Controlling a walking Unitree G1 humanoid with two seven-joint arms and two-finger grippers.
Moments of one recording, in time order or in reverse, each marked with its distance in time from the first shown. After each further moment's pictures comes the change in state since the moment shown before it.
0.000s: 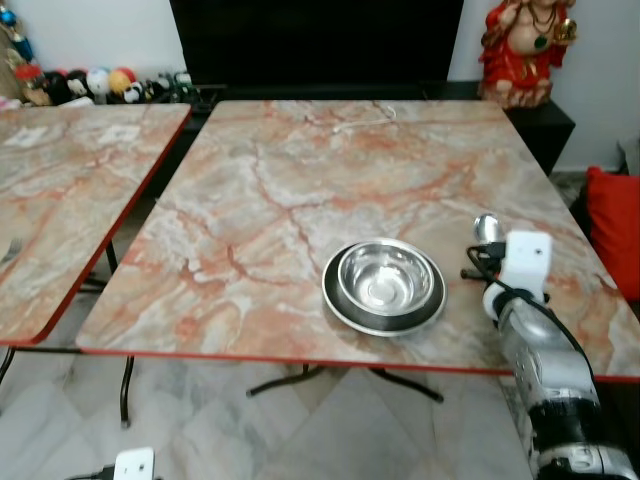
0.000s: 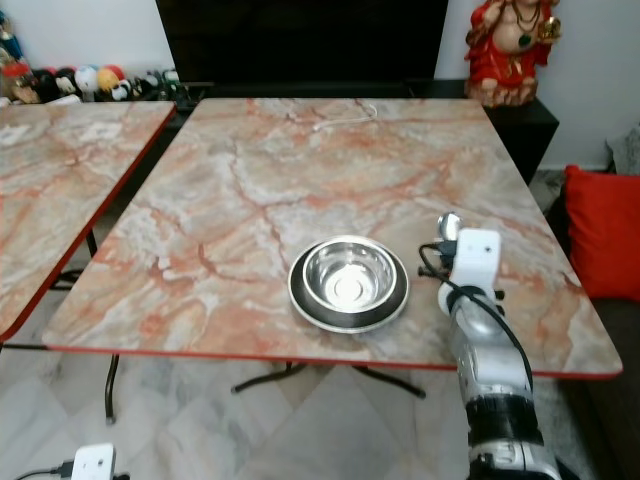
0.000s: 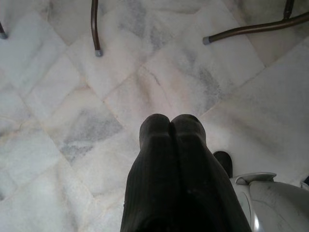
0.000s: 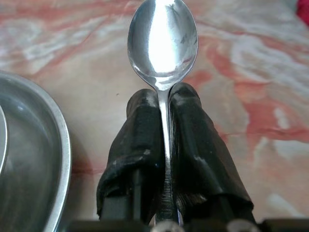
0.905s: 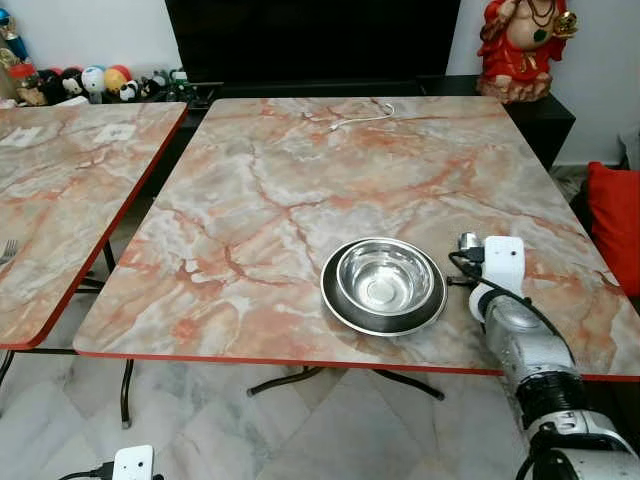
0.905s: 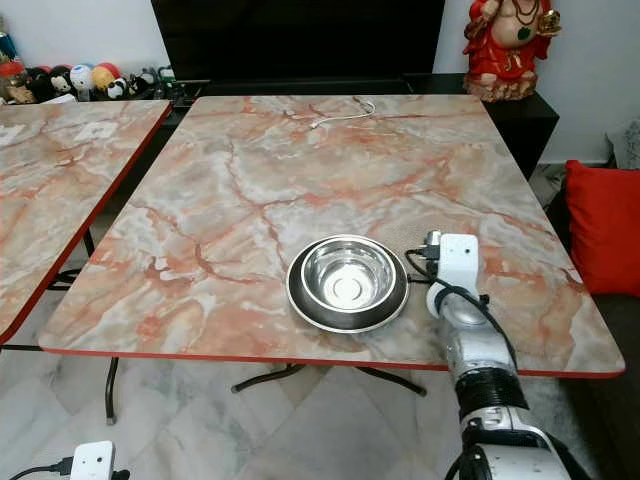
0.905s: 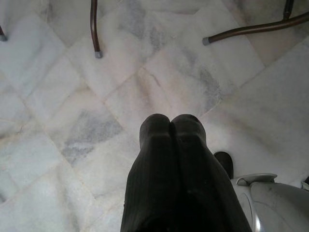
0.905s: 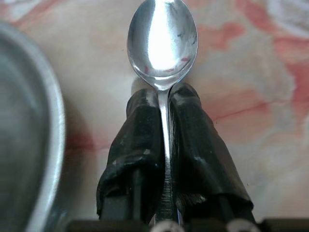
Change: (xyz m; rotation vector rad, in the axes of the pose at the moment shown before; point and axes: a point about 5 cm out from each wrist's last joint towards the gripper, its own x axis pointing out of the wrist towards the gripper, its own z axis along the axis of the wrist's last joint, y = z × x) left arm 0.001 0.001 0.003 0.002 -0.003 -0.009; right arm 0.012 0.012 -0.021 -0.008 0.107 -0.005
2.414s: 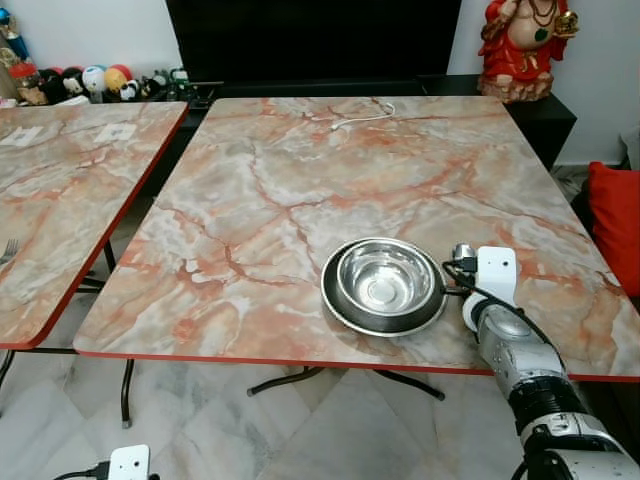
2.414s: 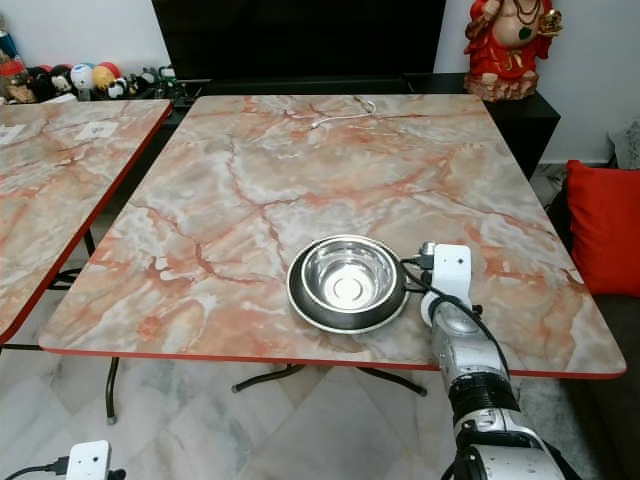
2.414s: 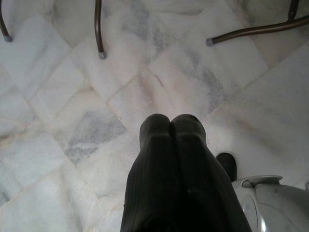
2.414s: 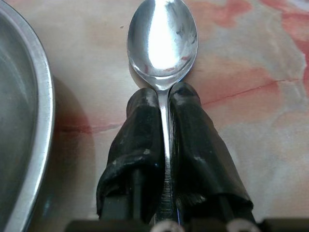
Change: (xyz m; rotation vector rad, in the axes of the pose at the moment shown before) left arm 0.000 0.005 0.001 0.002 -0.003 0.011; right arm 0.001 0.000 -0.010 0.006 0.025 -0.012
